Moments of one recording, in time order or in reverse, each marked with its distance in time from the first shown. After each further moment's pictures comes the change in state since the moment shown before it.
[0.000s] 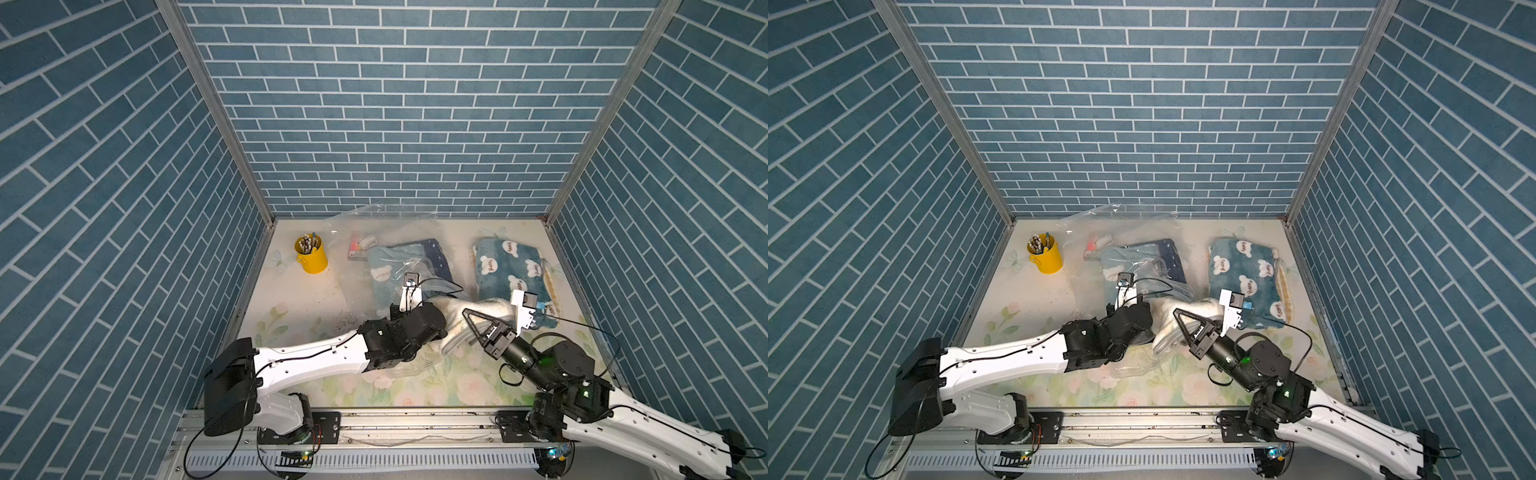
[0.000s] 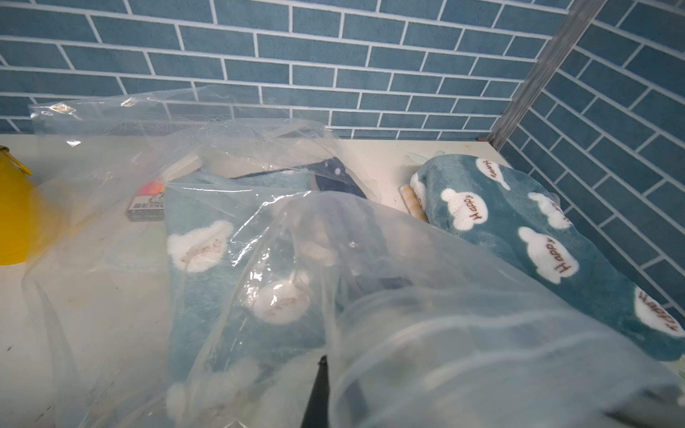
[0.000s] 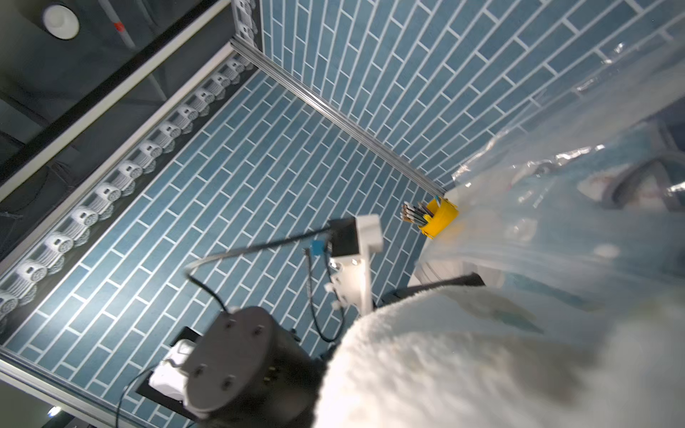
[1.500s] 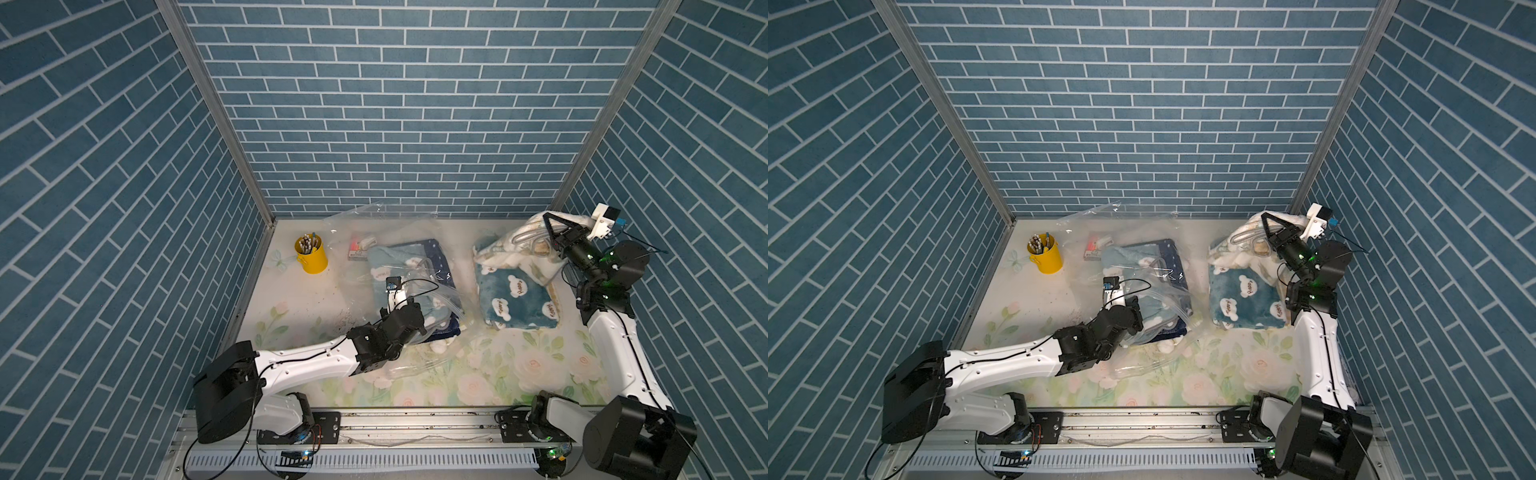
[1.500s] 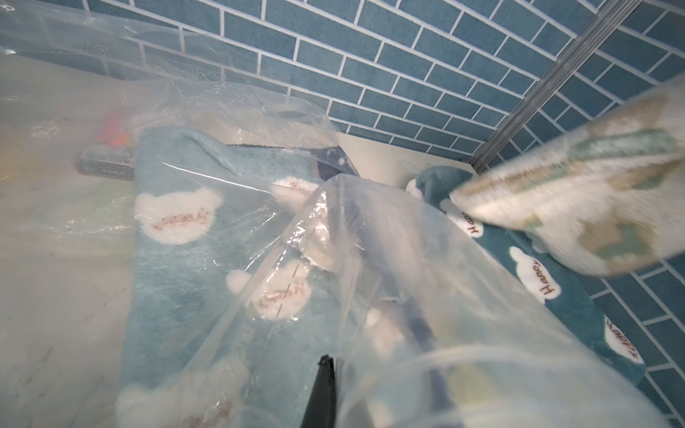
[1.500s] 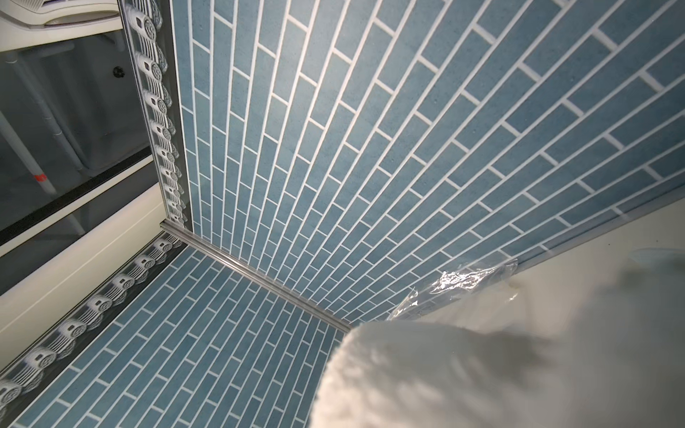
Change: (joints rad) left arm 0.090 -0.043 -0.225 0.307 0.141 -0.036; right arm -1.398 0.673 0.410 0.308 -1.011 0.220
